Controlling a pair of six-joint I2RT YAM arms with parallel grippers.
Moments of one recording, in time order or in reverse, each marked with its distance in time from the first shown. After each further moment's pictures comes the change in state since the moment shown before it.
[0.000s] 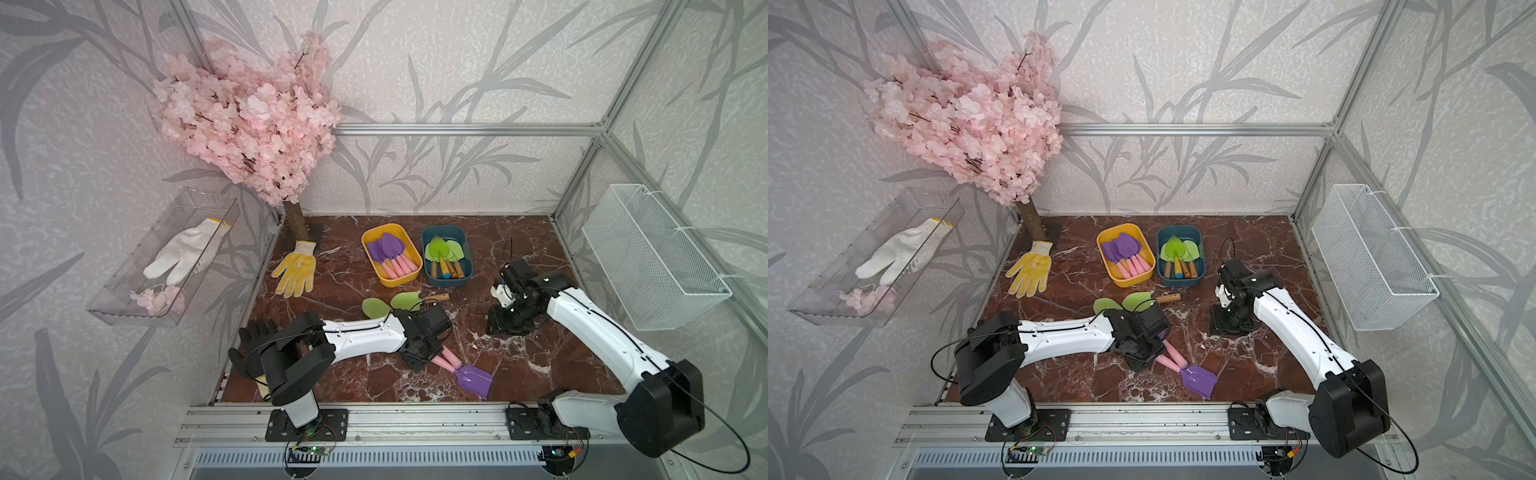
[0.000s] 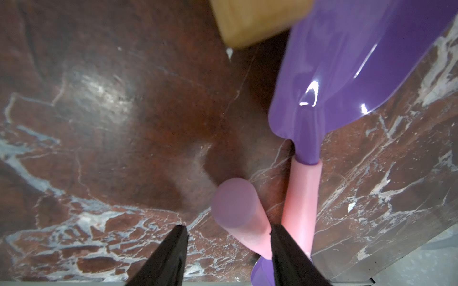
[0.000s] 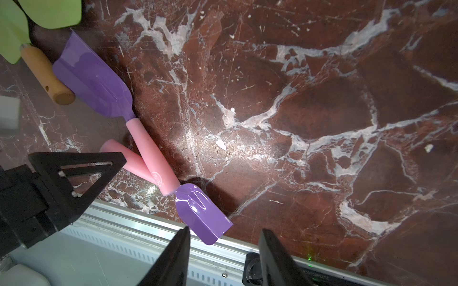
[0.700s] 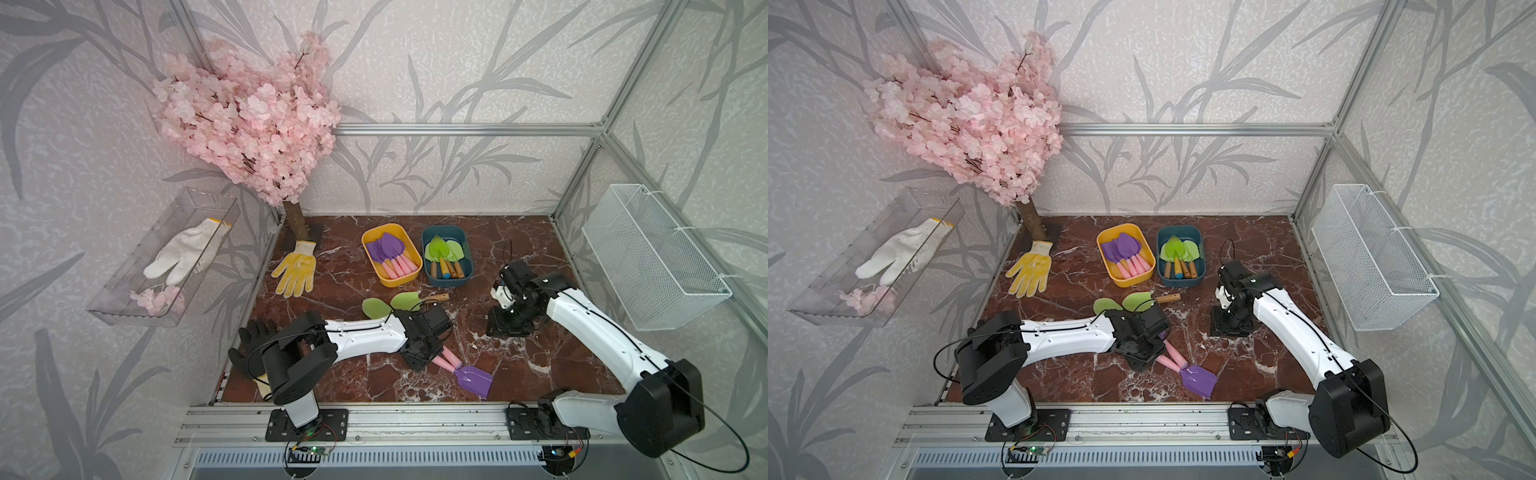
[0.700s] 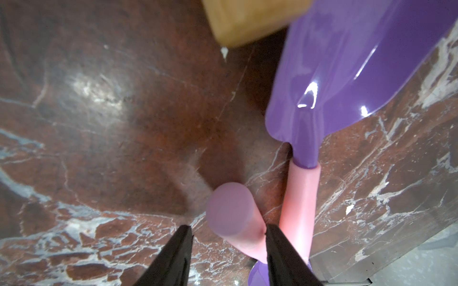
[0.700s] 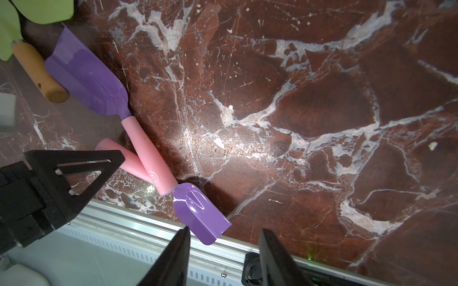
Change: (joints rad) left arm 0.000 0.014 -0.005 0.019 0.001 -0.006; right arm 0.000 0.000 -0.015 0.007 0.000 0.000
